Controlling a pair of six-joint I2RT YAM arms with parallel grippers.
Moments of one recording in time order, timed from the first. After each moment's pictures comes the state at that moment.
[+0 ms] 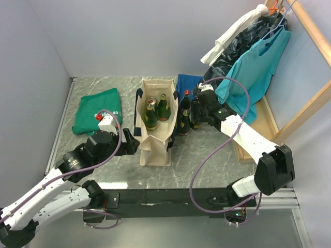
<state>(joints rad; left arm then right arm) -0.81 0.66 0.79 -0.65 -0.29 -0.67 0.46 1.42 1.12 -0.49 0.25 0.27</state>
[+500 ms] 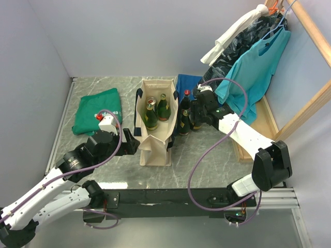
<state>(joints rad) -0.81 0.66 0.79 -0.65 -0.29 -0.67 0.45 1.46 1.12 -0.48 0.25 0.29</state>
